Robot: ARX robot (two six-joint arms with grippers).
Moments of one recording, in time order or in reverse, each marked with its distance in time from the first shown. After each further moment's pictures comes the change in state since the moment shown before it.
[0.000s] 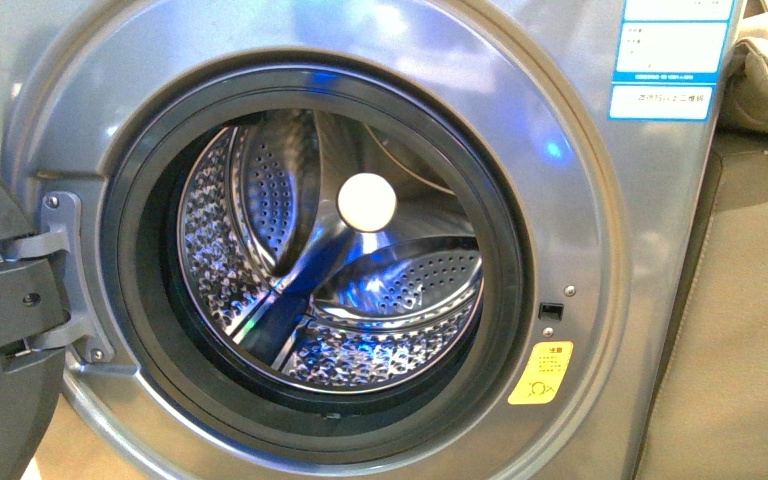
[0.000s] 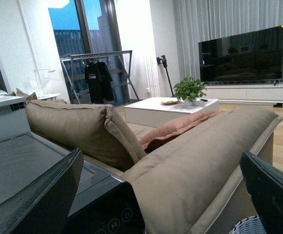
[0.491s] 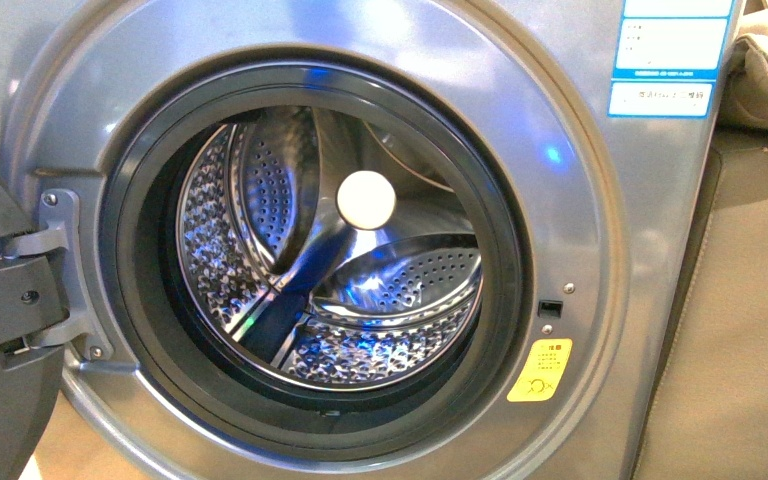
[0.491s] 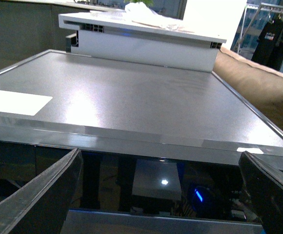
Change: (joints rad) left arm 0.068 -0.128 0.056 -0.382 -0.760 -0.211; right arm 0.000 -0.043 -0.048 0.006 0.000 0.000
